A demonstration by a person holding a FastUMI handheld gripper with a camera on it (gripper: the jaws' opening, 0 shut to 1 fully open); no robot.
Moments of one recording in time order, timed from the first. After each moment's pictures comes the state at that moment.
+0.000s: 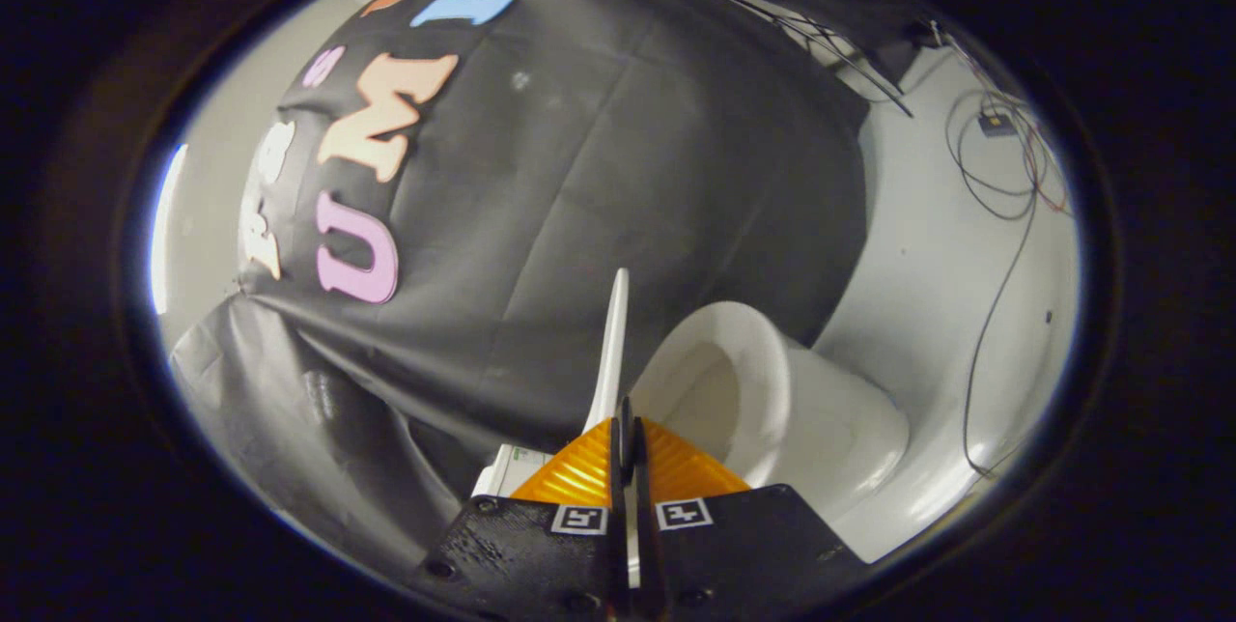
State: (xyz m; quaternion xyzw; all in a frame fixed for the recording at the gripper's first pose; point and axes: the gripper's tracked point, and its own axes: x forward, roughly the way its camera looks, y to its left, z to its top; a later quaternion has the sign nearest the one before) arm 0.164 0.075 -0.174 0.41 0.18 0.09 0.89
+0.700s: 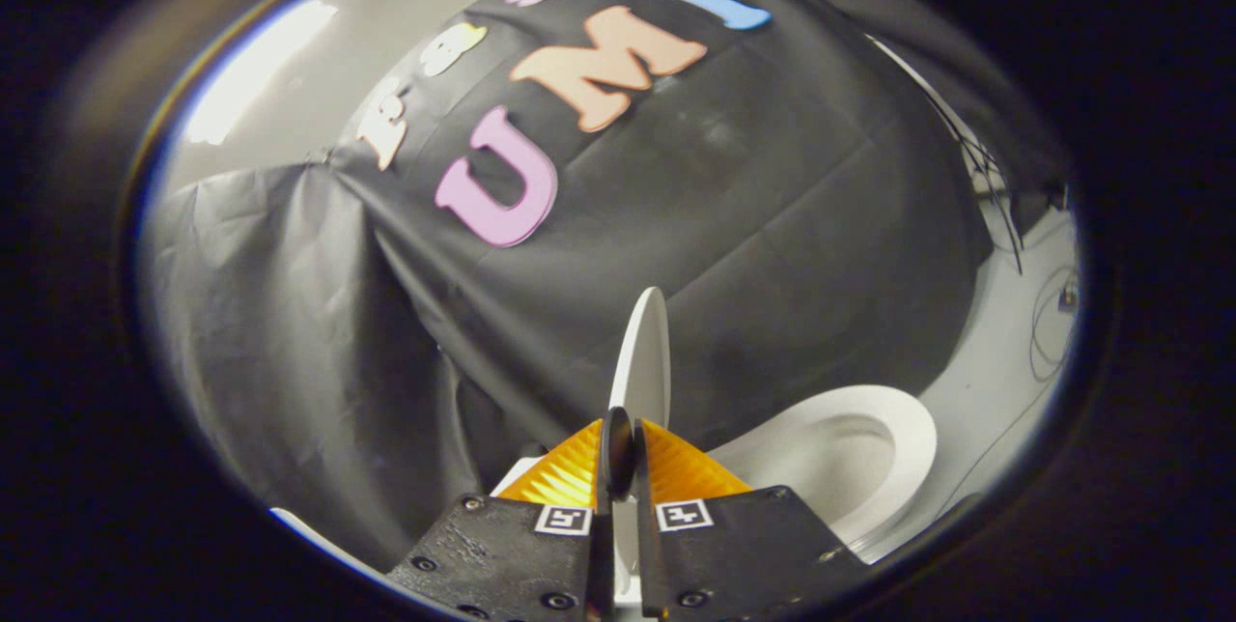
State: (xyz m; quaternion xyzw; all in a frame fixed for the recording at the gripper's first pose) arm 0.157 0.256 -0.045 0.19 0.13 0.14 0.96
